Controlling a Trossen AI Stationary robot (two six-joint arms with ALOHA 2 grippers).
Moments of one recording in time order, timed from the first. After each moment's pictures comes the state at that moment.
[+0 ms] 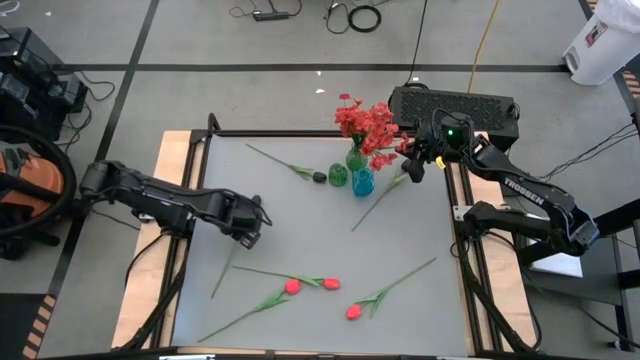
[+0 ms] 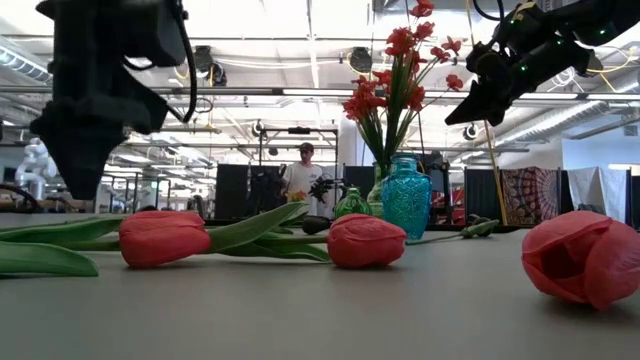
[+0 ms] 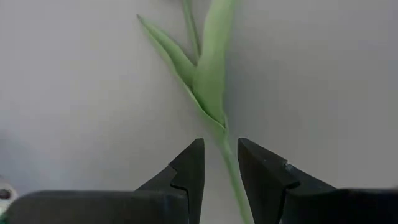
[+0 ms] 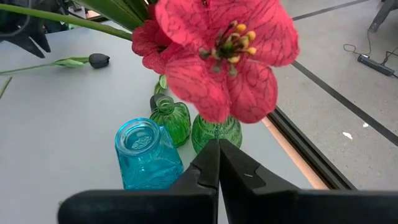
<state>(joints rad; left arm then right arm) -0.11 1.28 0.73 -0.98 -0.06 -1.07 -0.87 0.91 0.66 -0.27 -0.42 -0.17</state>
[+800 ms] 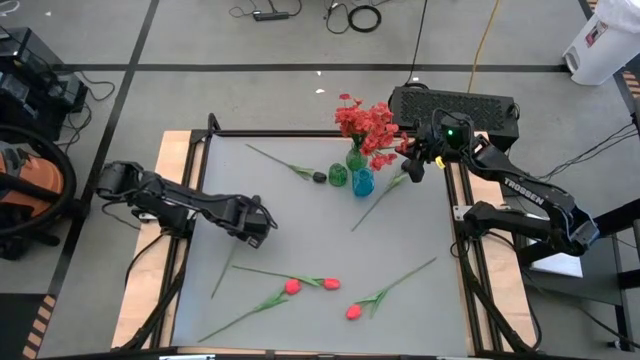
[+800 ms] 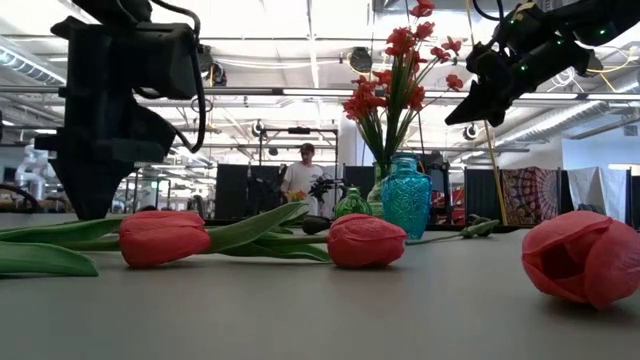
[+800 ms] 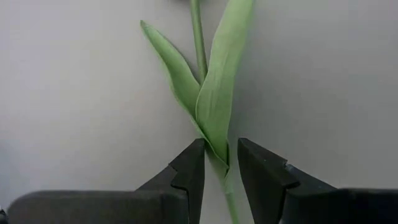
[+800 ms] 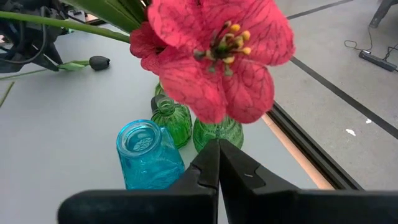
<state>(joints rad) -0.11 1.44 0.73 -0.92 -0.12 -1.15 -0.87 0.91 0.66 -0.27 -0.42 -0.14</state>
